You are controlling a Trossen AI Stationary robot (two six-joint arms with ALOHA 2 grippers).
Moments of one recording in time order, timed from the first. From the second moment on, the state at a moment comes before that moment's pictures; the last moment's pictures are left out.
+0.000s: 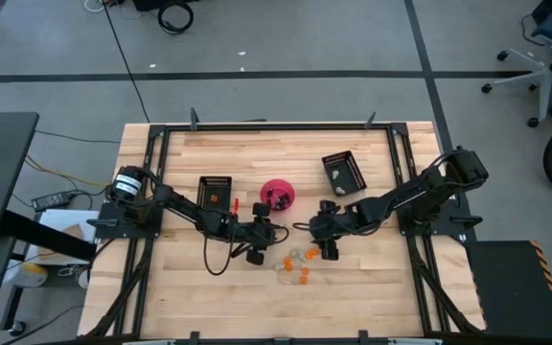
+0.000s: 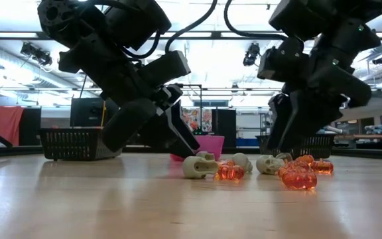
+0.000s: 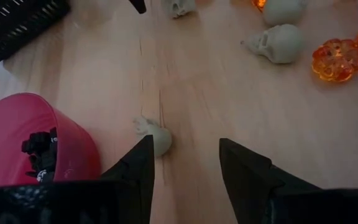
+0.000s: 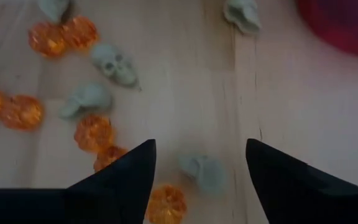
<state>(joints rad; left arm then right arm) -0.24 1.86 0.86 0.26 -0.35 0.19 0.25 1.58 0.71 -0.14 0.18 0.23</state>
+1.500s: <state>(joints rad) -0.24 1.86 0.86 0.26 -0.35 0.19 0.24 1.53 0.56 0.10 0.27 0.21</state>
